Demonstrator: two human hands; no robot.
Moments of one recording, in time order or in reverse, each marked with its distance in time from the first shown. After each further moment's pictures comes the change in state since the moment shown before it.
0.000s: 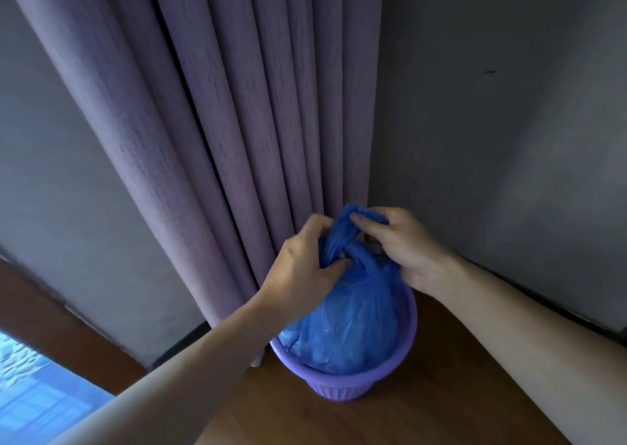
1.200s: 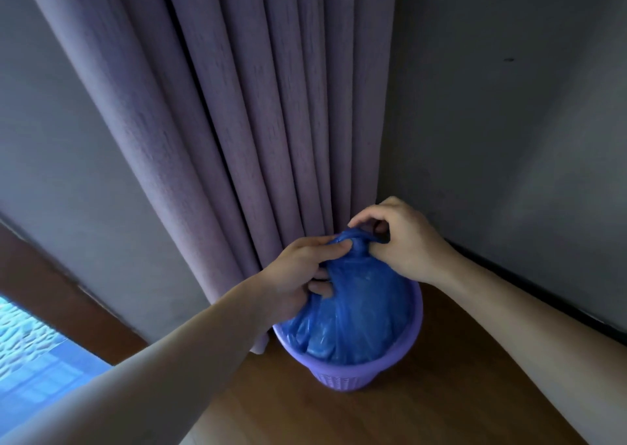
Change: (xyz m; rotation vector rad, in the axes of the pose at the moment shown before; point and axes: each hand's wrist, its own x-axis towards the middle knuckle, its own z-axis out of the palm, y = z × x) left_hand -0.003 0.002 -0.002 -0.873 -0.244 -0.692; right_hand 0.000 0.009 -0.013 -0.905 -0.016 -0.385
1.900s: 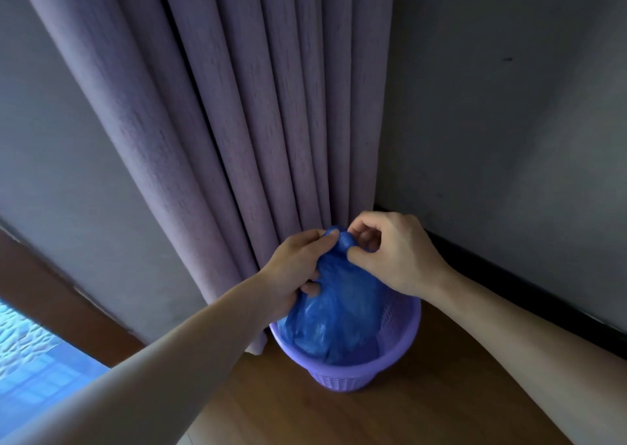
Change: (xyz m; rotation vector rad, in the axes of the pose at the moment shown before) left_hand 0.008 -0.005 -0.008 0.133 0.164 0.087; right_hand -0.008 -0.008 0.014 0.038 0.106 -0.106
